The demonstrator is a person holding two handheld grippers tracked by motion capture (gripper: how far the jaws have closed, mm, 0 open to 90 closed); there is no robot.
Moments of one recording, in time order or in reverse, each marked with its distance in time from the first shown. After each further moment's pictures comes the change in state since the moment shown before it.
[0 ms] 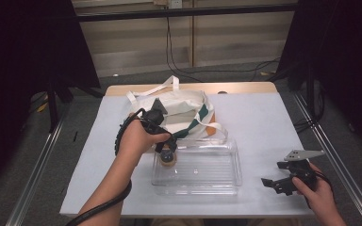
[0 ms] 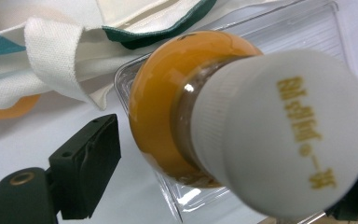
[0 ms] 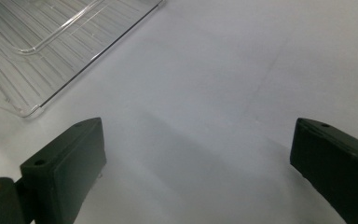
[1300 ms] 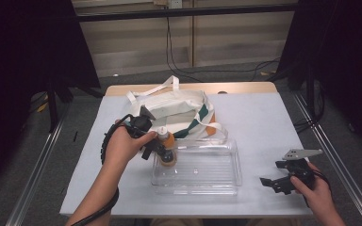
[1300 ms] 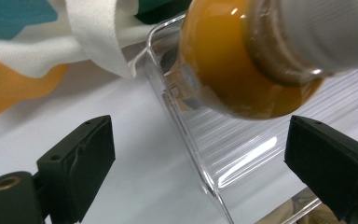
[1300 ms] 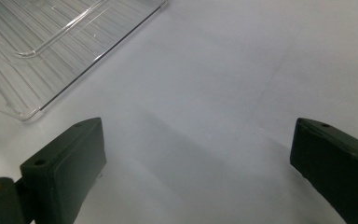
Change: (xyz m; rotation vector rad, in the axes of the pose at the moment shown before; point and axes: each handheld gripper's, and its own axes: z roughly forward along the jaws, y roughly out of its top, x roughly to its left) left arm 0.027 -0.030 -0.006 -0.045 -0.023 0.053; right arm 0.001 0.003 0.004 0.004 0.003 -0.008
